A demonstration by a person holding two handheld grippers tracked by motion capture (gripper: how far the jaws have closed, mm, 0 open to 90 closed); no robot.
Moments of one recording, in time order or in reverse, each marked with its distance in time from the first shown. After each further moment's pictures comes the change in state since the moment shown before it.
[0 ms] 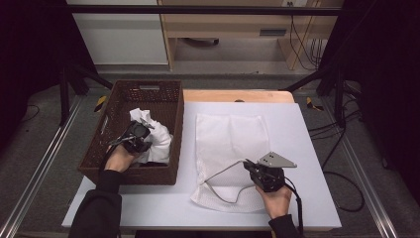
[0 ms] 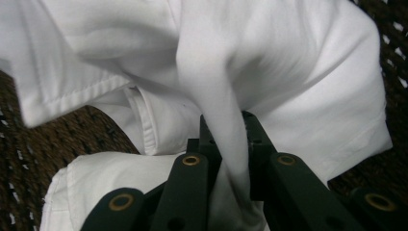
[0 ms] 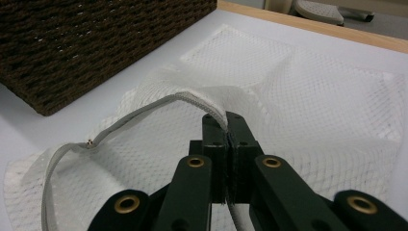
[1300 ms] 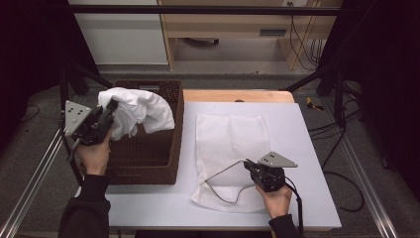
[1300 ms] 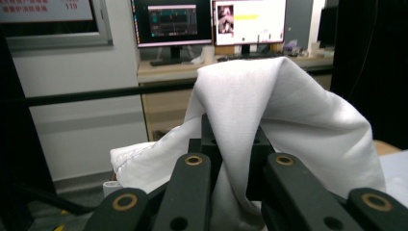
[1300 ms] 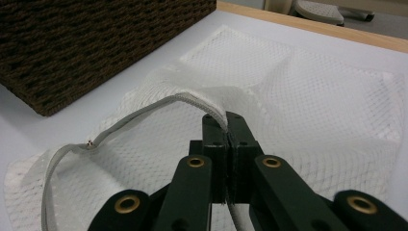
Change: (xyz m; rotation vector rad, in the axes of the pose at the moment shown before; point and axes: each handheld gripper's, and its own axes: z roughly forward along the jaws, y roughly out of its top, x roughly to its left) left arm 0.019 -0.029 -0.150 -0.964 0.231 -0.317; right arm -0.001 0.000 0.000 -0.006 0.000 0.007
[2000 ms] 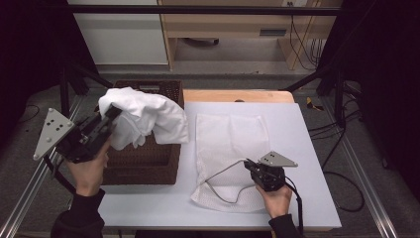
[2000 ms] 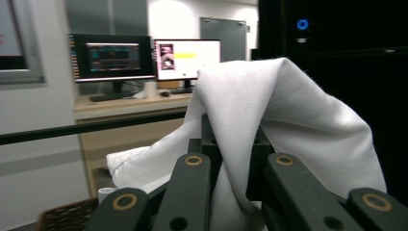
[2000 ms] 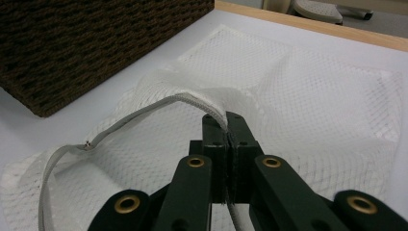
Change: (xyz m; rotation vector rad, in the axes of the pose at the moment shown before) left arm -0.045 0.041 -0.055 -0.108 -0.277 -0.012; right arm -0.001 0.000 0.001 0.003 -0.003 0.005
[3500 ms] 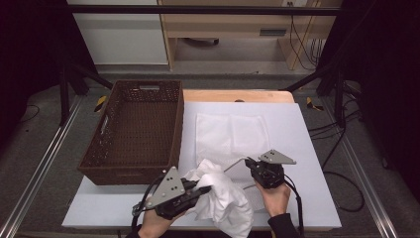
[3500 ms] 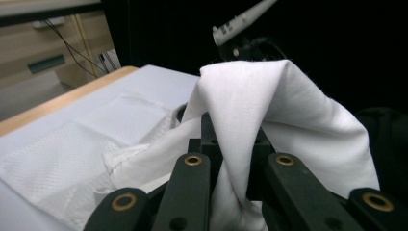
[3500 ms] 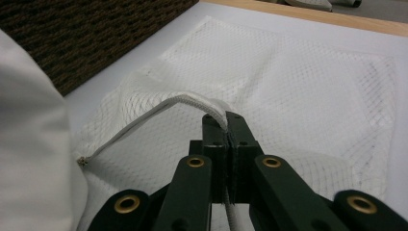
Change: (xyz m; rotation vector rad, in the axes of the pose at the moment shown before) left arm -0.154 -0.107 0.035 0.366 -0.540 0.044; right arm -0.006 -0.003 0.010 0.020 -0.036 0.045
